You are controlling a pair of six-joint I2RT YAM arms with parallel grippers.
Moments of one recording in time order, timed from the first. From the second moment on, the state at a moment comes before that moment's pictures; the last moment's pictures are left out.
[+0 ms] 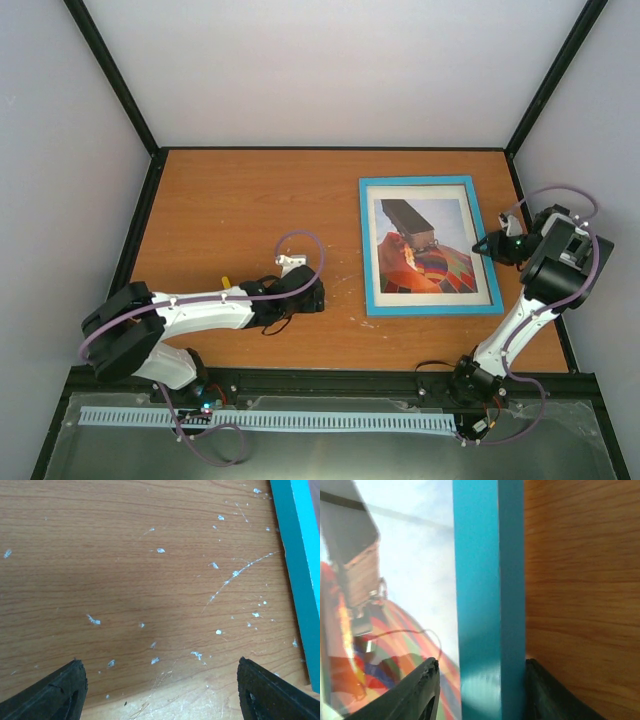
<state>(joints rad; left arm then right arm) -1.00 1.42 0.67 -0.21 -0.30 -0.89 -0.57 2.02 1.29 -0.83 -0.71 -0.43</state>
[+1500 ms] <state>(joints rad) -1.00 2.07 1.46 -0.44 -0.31 -0.86 -0.37 1.77 1.11 -0.55 -0.21 -0.50</state>
